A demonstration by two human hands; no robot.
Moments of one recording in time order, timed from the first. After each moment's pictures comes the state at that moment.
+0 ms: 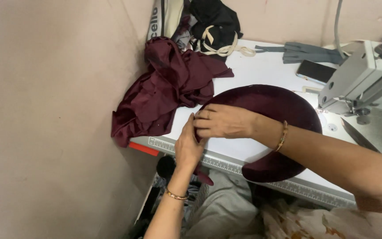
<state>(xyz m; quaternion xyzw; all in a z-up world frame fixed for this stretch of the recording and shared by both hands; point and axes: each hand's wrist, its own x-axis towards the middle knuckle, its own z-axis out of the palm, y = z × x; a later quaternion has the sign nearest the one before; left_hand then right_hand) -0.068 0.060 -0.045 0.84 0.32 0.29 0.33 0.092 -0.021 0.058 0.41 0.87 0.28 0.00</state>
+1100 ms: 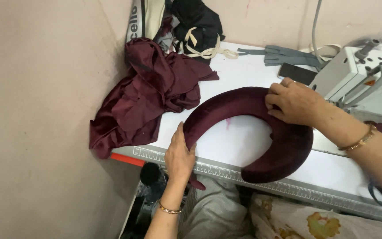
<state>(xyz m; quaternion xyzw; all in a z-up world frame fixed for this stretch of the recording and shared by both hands) -0.066 0.053 -0.045 0.85 0.33 0.26 0.33 0.185 -0.129 0.107 0.80 0.57 0.06 0.18</state>
